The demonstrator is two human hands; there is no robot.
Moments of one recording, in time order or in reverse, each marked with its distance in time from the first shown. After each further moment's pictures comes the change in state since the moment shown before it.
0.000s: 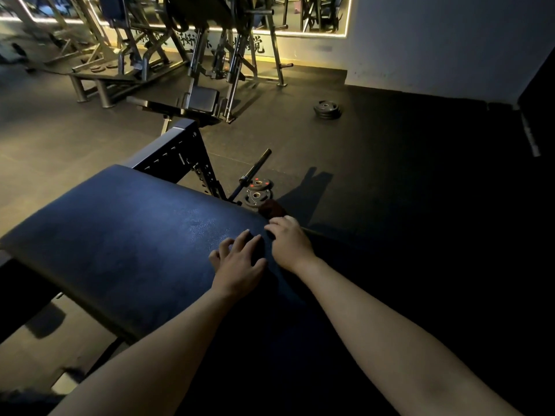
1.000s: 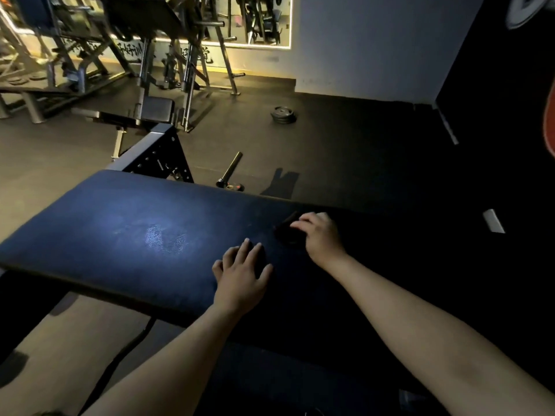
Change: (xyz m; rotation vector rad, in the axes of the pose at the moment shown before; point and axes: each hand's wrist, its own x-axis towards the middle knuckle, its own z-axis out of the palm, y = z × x) left_hand -0.082 -0.080 -0.006 0.031 0.042 0.210; right_hand -0.081 -0.023 0.029 -0.235 0.357 0.065
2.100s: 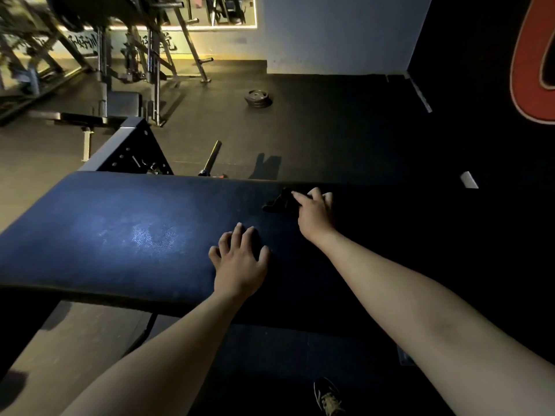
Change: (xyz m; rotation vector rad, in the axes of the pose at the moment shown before) left_hand 0.000 0.000 0.009 -0.052 0.039 0.027; right_hand -0.004 -0.010 0.007 -0.018 -0.045 0.424
